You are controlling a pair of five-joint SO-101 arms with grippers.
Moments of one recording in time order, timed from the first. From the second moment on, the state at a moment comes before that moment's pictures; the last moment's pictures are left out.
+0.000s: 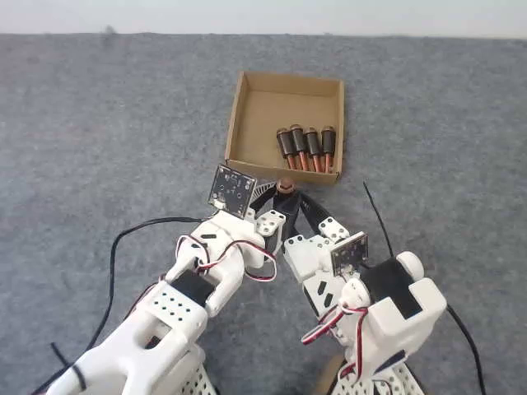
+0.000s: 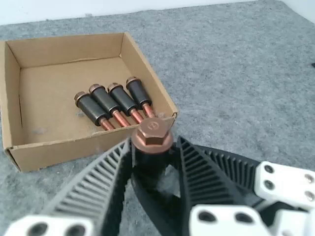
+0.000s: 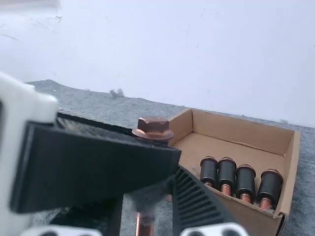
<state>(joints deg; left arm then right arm) 26.5 -47.3 82.7 2.9 14.2 -31.5 11.3 93.4 -96.2 -2.3</state>
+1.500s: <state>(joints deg) 5.6 -103.2 84.2 37.8 15.1 -30.1 11.2 93.4 -96.1 -2.3</state>
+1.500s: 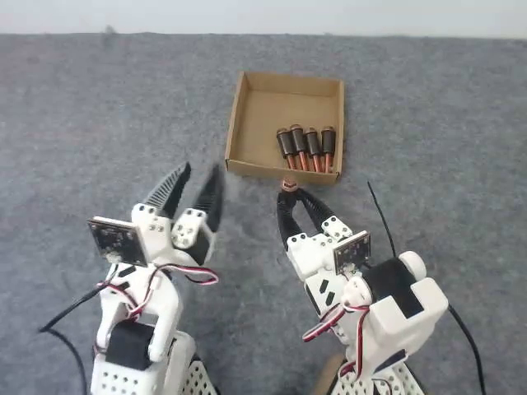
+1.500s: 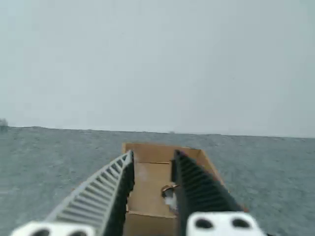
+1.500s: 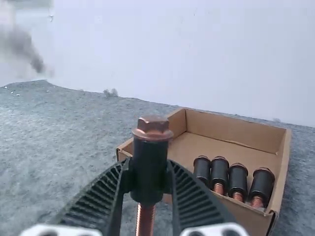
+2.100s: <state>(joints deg) -11.7 -103.2 89.8 51.9 15.4 -28.3 10.8 93.4 -96.1 -2.3</state>
